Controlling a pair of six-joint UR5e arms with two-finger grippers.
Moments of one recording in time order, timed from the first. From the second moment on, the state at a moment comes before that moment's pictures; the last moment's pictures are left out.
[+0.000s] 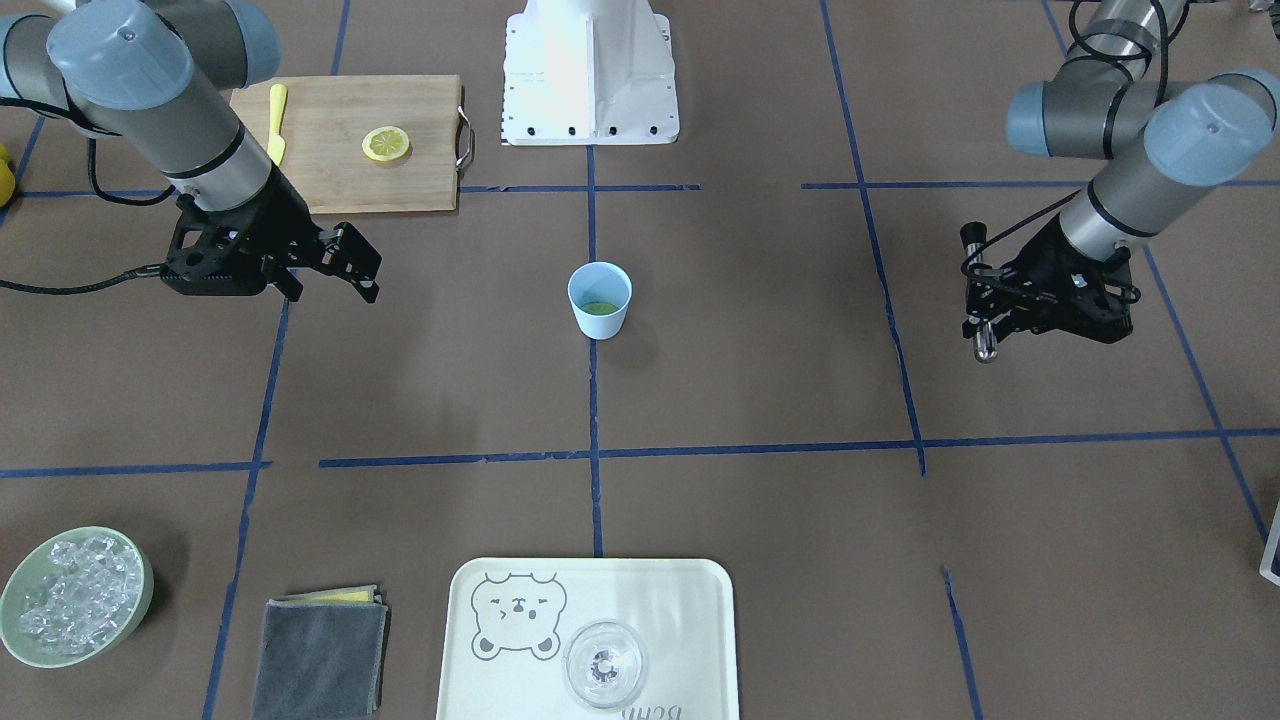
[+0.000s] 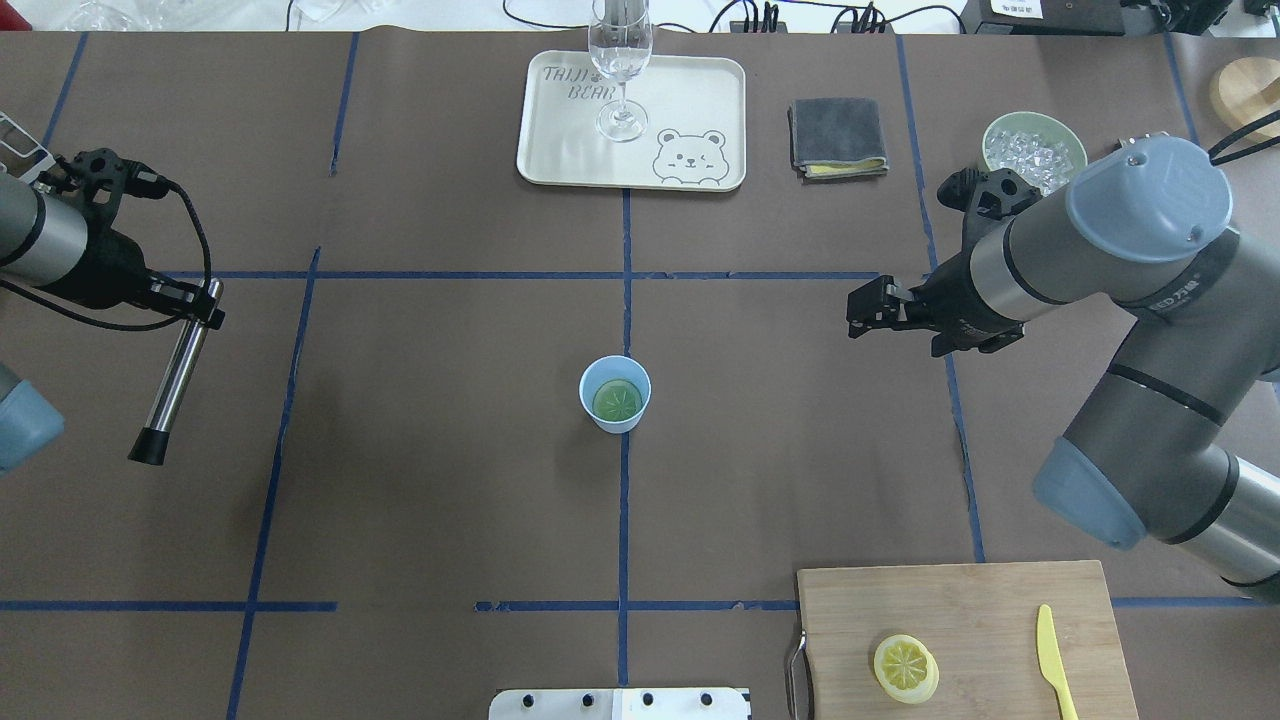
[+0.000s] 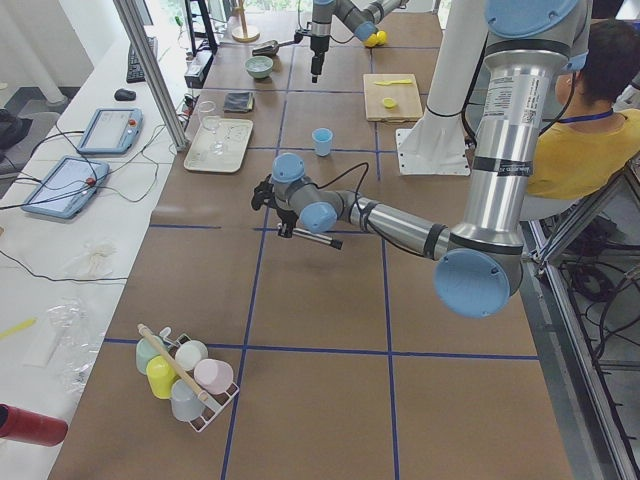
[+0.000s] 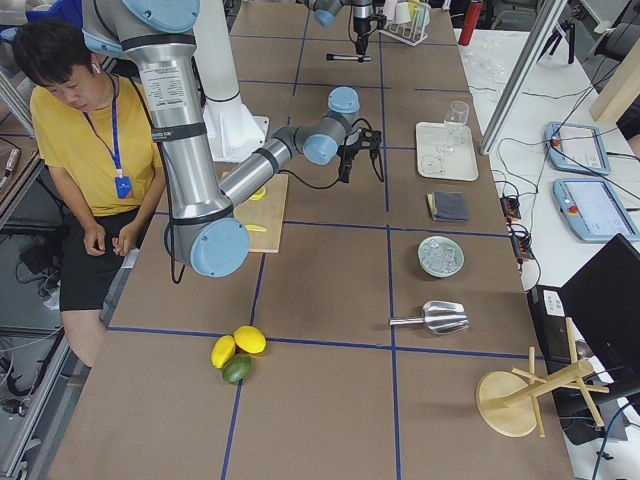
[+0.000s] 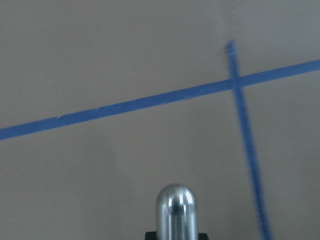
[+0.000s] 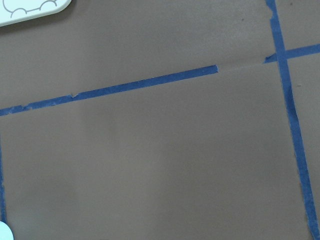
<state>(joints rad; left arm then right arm) -0.94 -1.71 -1.78 -2.06 -2.21 -0.65 0.75 -1.33 1.93 -1.32 2.06 1.26</state>
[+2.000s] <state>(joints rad) -0.53 -2.03 -1.91 -2.56 -1.49 -0.86 0.78 -1.38 1.94 -1.31 2.06 1.26</state>
